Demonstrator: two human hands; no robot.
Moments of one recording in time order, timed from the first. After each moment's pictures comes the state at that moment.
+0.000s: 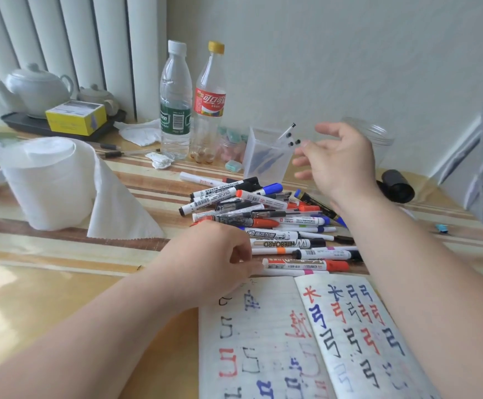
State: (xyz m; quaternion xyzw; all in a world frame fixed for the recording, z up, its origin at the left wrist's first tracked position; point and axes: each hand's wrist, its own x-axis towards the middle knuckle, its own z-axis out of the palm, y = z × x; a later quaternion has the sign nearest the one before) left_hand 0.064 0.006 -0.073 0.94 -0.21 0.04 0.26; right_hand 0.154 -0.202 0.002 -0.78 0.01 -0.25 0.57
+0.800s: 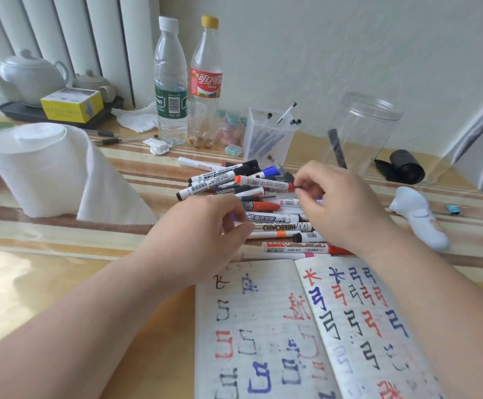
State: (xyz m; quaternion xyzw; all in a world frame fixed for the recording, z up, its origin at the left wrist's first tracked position) left_hand 0.060 0.005 -0.067 0.94 -0.16 0.08 0.30; right_hand 0.095 -0.231 -0.042 -0.94 -0.18 -0.23 0.17
